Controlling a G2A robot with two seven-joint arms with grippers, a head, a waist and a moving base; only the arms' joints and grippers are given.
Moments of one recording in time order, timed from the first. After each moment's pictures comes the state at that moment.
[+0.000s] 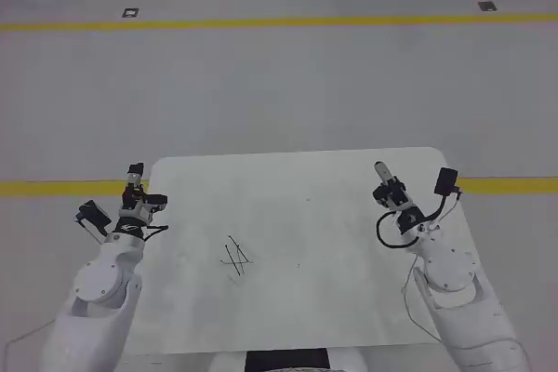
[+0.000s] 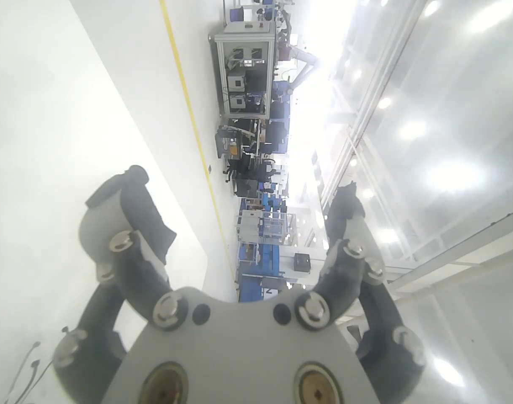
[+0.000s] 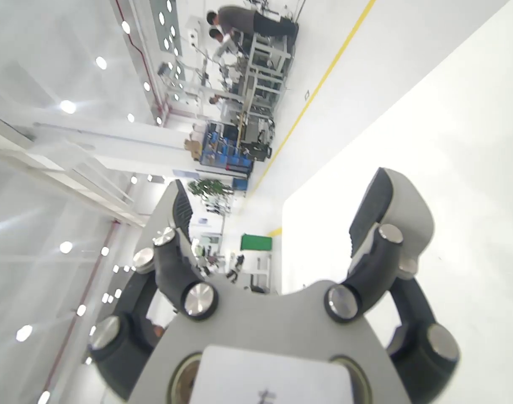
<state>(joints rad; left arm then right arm) 1.73 -1.15 -1.60 -1.80 -0.42 0.00 0.00 -1.63 -1.15 1.40 -1.86 -0.02 0.05 0.18</state>
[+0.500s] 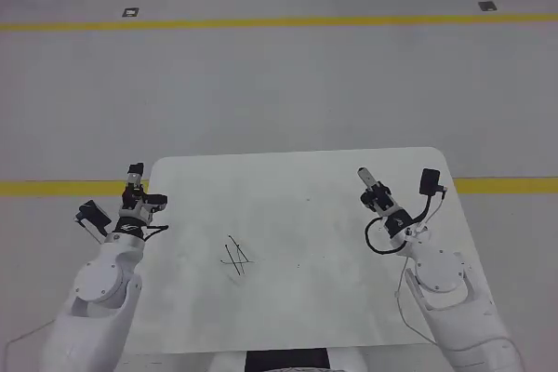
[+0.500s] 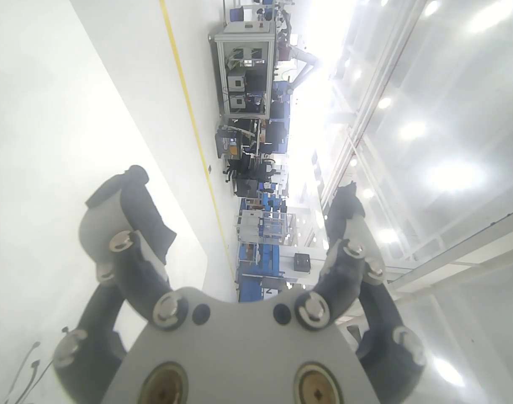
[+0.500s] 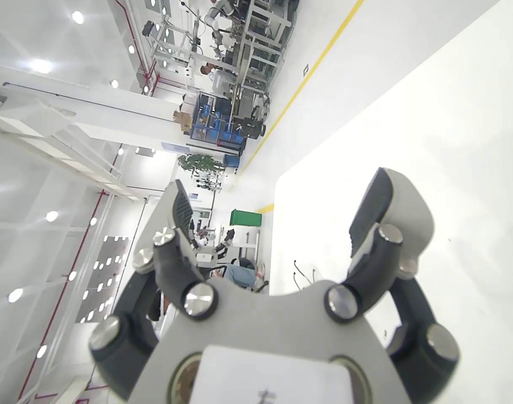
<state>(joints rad) 1.73 -1.15 -1.60 -1.80 -0.42 0.00 0.00 -1.63 -1.15 1.38 -1.86 -0.03 0.04 0.20</state>
